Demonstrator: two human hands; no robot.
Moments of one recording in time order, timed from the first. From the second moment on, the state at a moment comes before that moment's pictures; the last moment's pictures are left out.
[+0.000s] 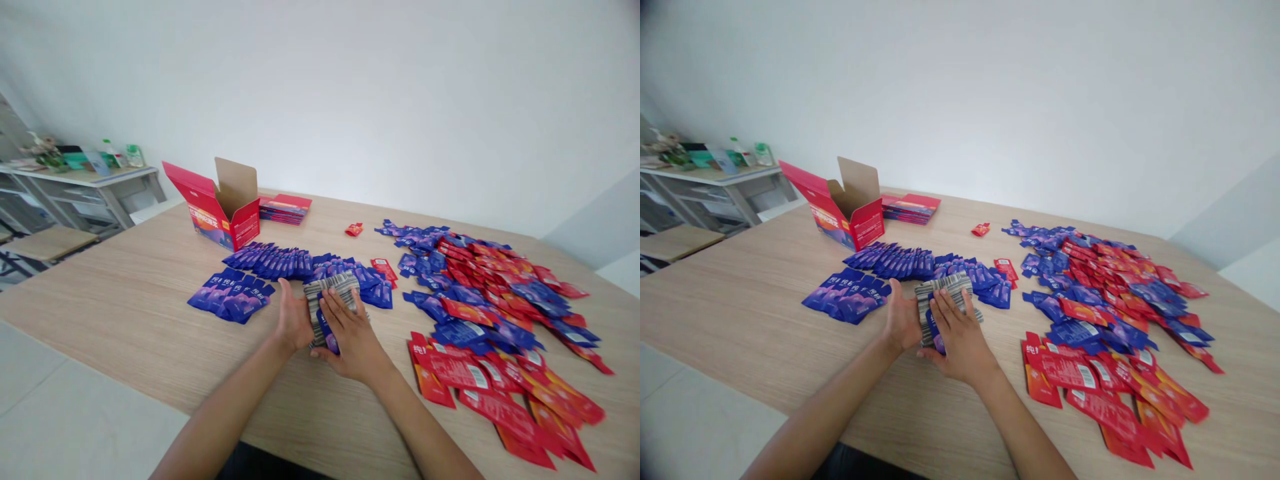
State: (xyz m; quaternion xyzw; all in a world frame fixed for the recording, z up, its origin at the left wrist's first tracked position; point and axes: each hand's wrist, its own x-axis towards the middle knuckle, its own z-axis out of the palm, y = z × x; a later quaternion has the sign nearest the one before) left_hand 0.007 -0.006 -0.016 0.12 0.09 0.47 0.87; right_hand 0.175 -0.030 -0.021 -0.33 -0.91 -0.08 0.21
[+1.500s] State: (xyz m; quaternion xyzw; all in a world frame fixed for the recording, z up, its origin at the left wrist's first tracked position) left_hand 0.034 -0.022 -0.038 0.29 0.17 0.30 0.89; right_hand 0.212 0.018 -0.036 -0.56 -0.63 0.11 0.52
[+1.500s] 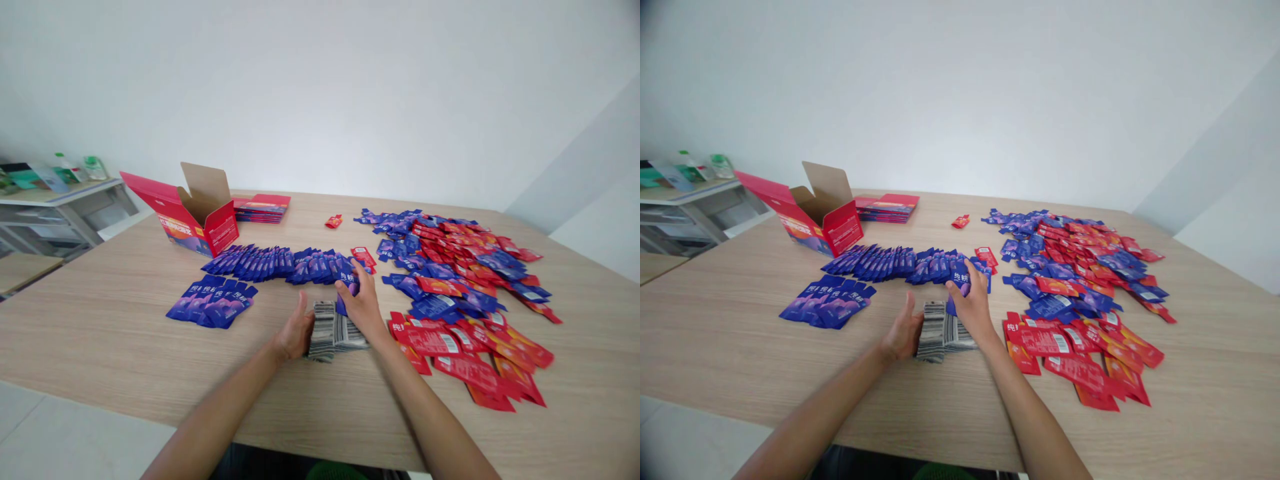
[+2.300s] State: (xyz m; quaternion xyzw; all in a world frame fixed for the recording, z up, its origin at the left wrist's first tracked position) left_hand 0.041 -0.019 -0.044 0.36 0.31 0.31 0.82; right_hand 0.242 0.034 -0.020 -0.43 -0.17 0.49 0.74
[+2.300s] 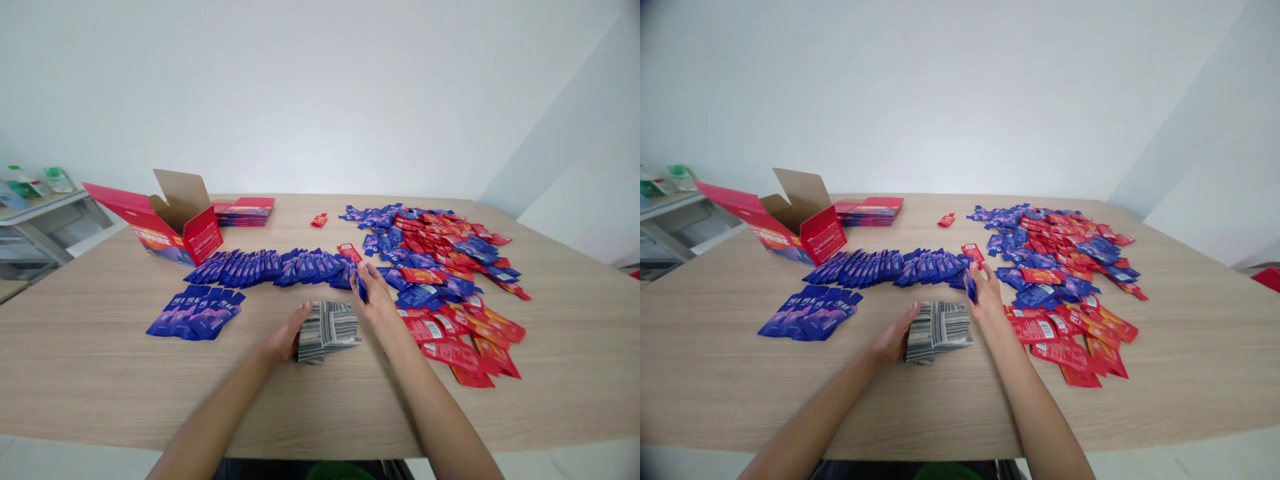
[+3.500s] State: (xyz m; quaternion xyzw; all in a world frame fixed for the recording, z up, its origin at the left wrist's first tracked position) left_hand 0.056 -0.019 -0.044 0.58 0.44 0.51 0.46; right_hand 0.180 0.007 -0.039 -0.51 -0.31 0.34 0.73
